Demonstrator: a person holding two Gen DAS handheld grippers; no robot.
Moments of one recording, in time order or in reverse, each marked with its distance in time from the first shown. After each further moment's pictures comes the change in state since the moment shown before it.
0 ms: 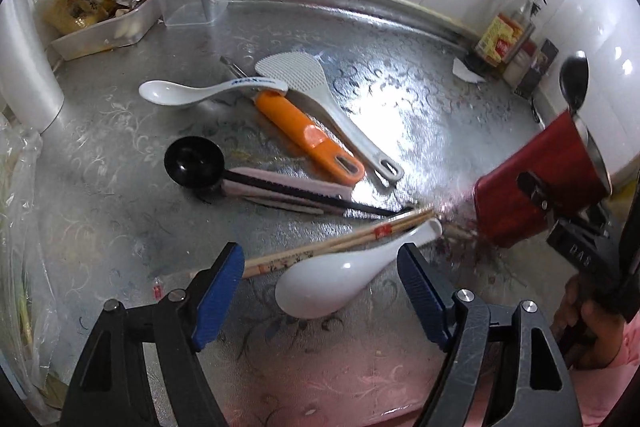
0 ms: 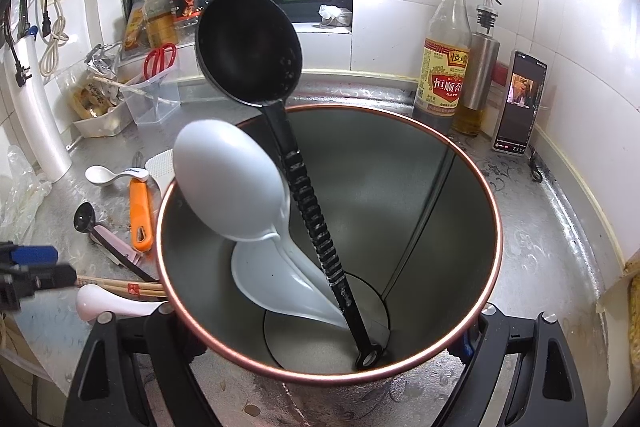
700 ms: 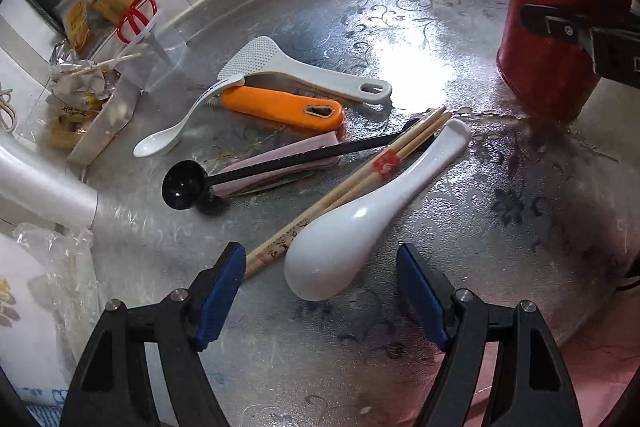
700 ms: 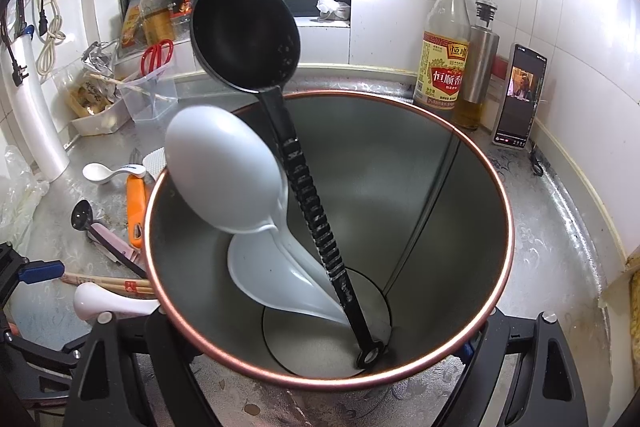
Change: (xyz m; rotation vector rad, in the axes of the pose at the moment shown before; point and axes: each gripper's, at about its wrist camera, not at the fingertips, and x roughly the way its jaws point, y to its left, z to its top) left arm 0.032 -0.058 -0.032 0.419 0.053 0.347; right arm 0.006 -0.002 -0.001 0.007 0.017 -0.002
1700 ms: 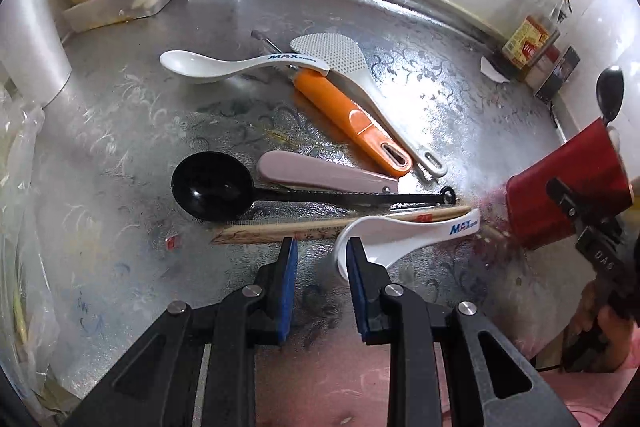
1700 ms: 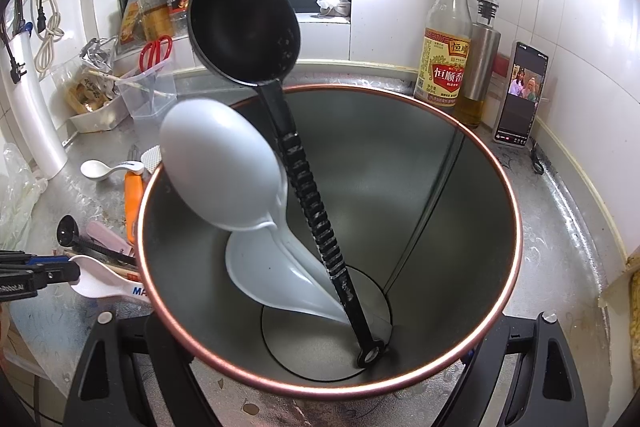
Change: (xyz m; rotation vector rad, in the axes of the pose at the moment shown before) left arm 0.017 0.097 -0.011 -0.495 -0.017 -0.359; right arm 0.003 0.001 -0.001 -0.002 0.010 -0.003
